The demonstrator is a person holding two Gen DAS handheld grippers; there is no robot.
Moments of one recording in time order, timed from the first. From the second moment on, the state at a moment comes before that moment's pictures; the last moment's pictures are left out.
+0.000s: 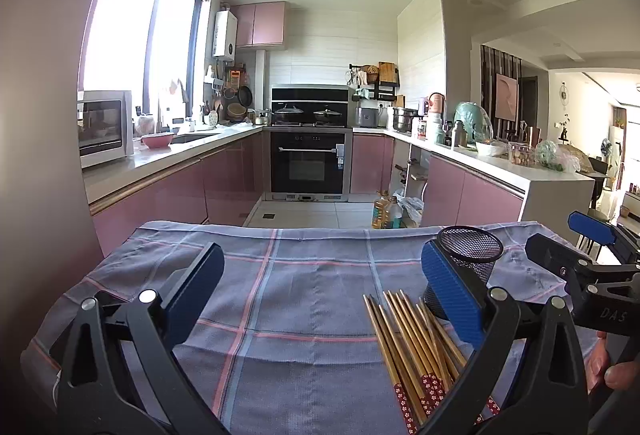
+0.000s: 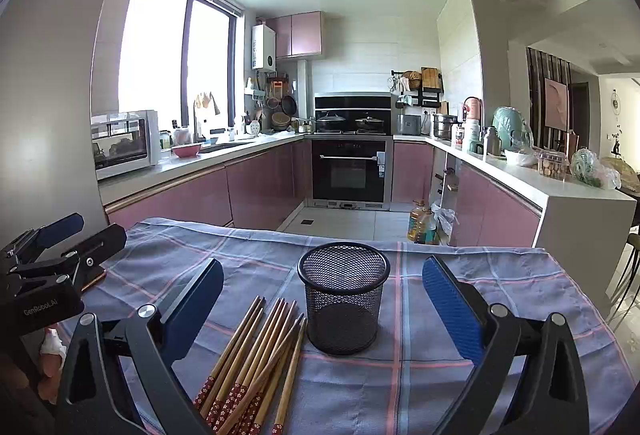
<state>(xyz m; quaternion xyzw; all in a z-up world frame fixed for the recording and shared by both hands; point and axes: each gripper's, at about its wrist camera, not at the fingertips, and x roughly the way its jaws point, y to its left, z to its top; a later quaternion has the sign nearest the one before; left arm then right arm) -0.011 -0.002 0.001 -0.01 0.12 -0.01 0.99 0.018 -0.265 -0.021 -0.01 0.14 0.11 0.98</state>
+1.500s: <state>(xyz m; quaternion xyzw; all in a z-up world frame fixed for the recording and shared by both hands) -0.010 -0.003 -0.004 -0.02 0.14 0.00 0.99 0.009 -0.265 -0.020 -0.02 0.13 0.06 0.99</state>
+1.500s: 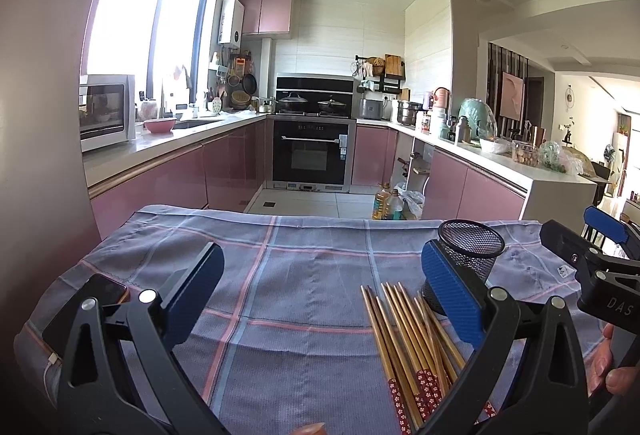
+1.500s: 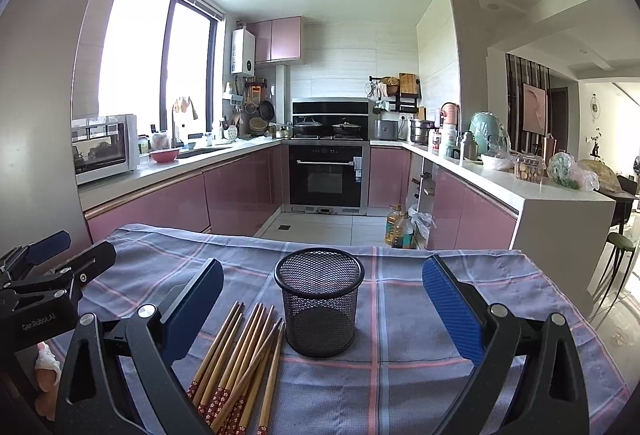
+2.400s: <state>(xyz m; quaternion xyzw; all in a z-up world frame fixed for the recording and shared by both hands) -0.010 -0.010 -0.001 -0.01 0.14 0.00 0.99 0.007 -0.268 -0.018 -0.01 0.13 0.06 0.99</state>
